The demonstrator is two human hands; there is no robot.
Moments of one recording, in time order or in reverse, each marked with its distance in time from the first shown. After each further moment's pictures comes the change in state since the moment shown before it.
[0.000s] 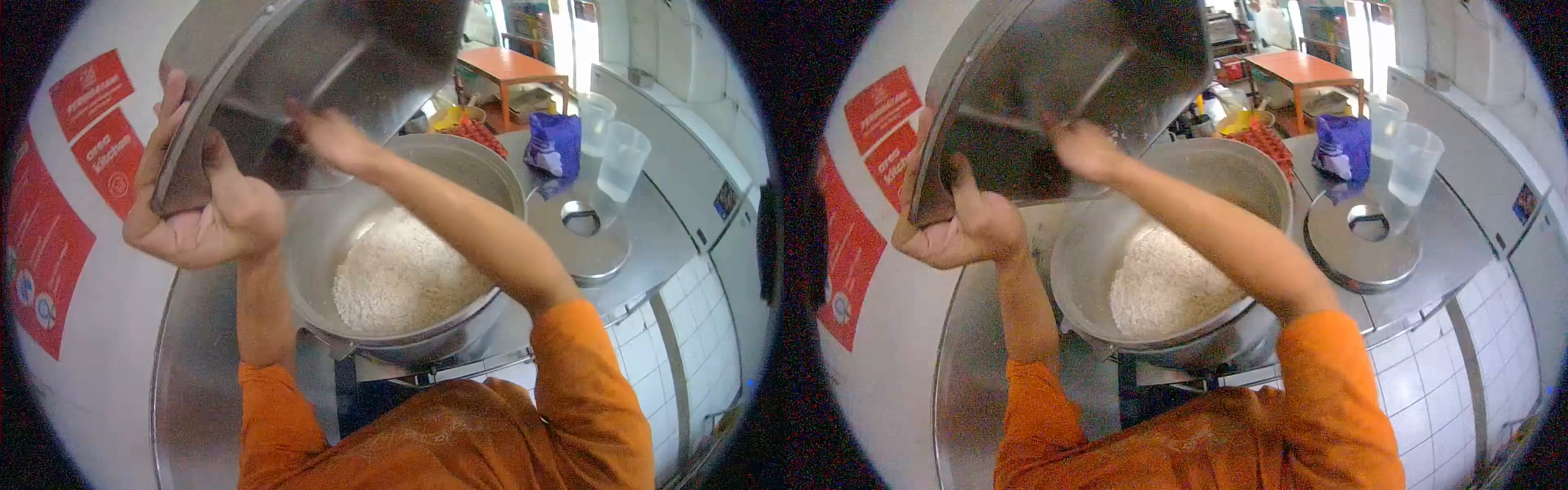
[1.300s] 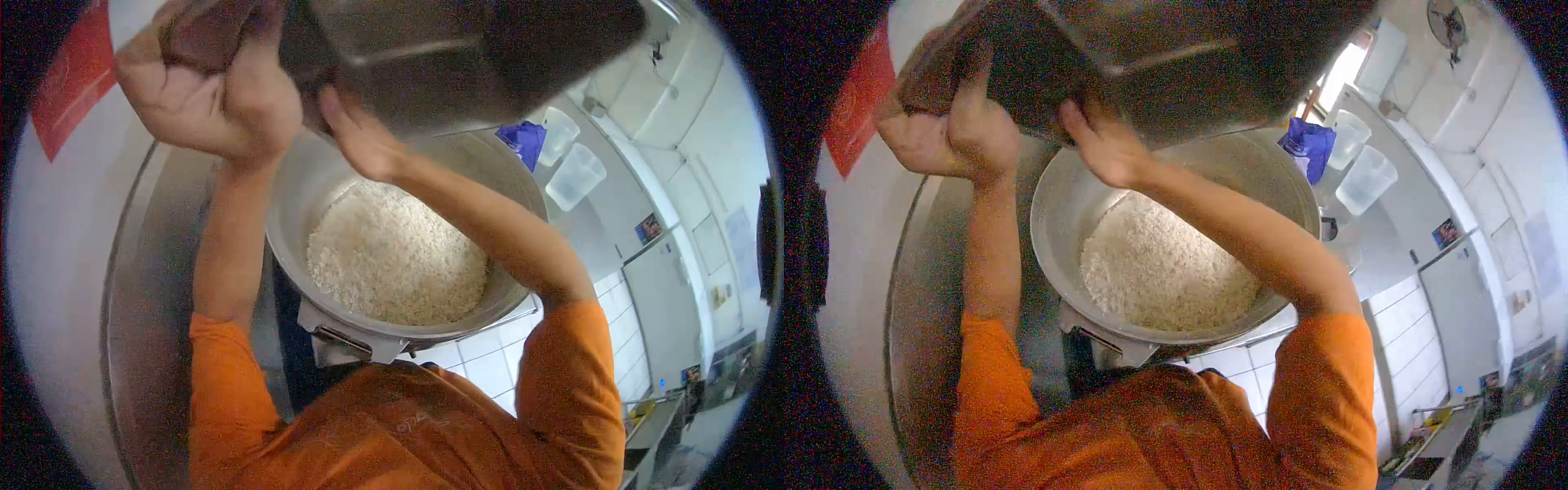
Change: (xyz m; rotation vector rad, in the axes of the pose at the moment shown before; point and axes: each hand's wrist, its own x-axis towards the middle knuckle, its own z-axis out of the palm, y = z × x) left_hand -0.061 -0.120 -0.093 -0.180 0.425 -0.316; right_hand 0.006 0.055 0.086 -0.455 0.107 -0.361
